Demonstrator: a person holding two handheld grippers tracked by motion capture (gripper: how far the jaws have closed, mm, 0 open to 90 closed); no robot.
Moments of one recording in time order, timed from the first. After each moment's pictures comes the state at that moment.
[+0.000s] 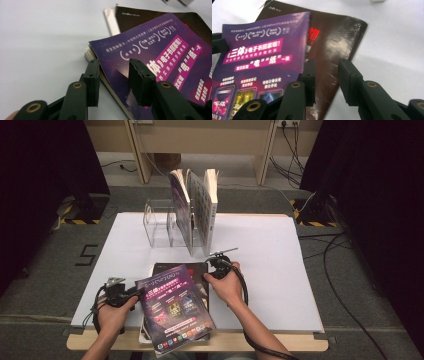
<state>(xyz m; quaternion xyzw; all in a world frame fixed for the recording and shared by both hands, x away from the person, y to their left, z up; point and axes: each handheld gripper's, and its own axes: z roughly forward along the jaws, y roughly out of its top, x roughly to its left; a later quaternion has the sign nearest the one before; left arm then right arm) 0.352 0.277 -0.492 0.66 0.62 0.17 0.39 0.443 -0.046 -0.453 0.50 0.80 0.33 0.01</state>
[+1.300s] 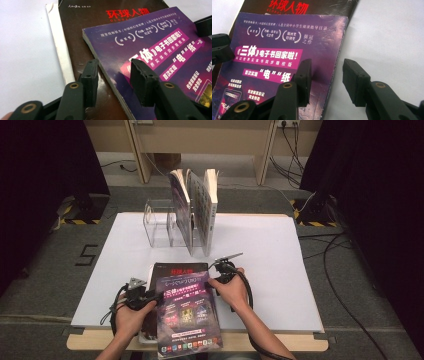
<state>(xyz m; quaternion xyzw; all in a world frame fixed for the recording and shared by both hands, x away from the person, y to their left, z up) 0.348 0.231 -0.490 0.71 0.57 0.15 0.39 0.439 -0.061 -0.470 0.53 0.79 0.30 -0.04</state>
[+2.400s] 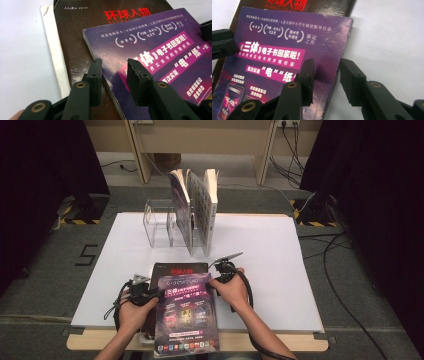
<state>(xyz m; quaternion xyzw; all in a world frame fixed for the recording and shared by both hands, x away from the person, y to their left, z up) 0.357 0.225 -0.487 0.71 0.57 0.15 0.38 0.439 -0.062 -0.468 0.54 0.79 0.28 -0.06</state>
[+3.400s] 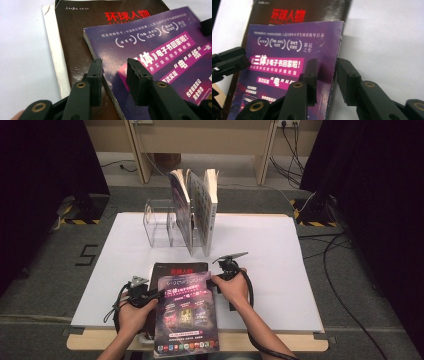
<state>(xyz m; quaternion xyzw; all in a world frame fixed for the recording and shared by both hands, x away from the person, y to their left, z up) 0.353 0.226 -0.490 0.71 0.57 0.15 0.39 0.441 -0.068 -0.462 0.58 0.75 0.31 -0.08</state>
